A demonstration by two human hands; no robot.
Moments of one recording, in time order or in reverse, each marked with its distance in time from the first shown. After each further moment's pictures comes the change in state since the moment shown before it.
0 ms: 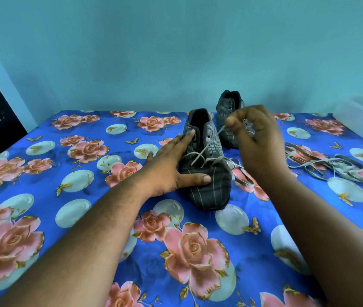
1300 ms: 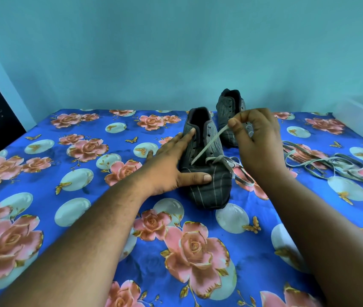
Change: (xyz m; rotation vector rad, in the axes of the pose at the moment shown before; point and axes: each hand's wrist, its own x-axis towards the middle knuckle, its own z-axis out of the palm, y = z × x) left_hand 0.001 -0.001 0.000 0.027 -0.003 0.012; right_hand -0.002 0.012 0.004 -0.094 -0.020 0.107
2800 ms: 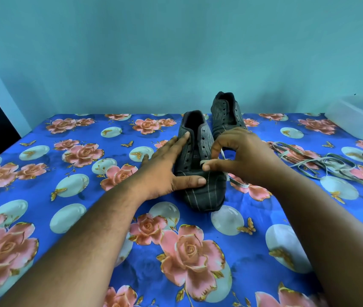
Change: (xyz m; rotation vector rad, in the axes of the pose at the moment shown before) left_hand 0.001 -0.002 0.000 -0.005 -0.001 -0.007; right_hand 0.008 0.009 -0.015 -0.166 -0.515 -0.340
